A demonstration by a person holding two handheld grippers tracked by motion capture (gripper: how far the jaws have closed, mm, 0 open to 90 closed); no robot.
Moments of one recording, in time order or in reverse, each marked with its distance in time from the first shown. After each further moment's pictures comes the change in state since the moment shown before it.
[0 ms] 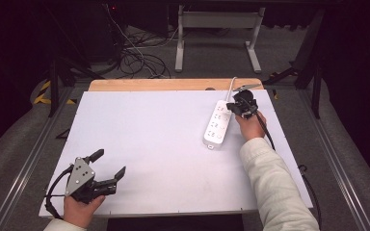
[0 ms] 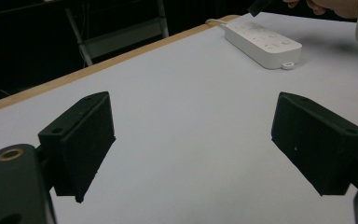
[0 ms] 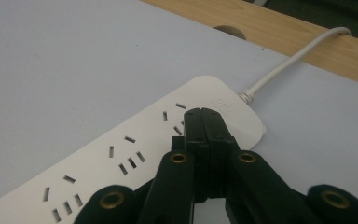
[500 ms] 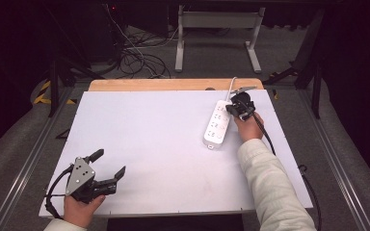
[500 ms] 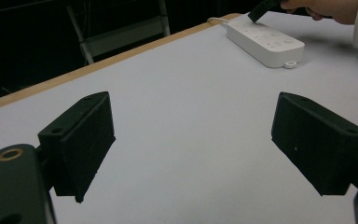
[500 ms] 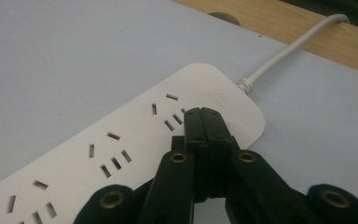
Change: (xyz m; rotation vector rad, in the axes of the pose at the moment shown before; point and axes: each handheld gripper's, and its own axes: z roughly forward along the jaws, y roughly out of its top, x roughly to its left) left arm 0.000 0.000 0.000 0.004 0.003 -0.006; right arm 0.001 -0.006 0.014 0.022 -0.039 -0.003
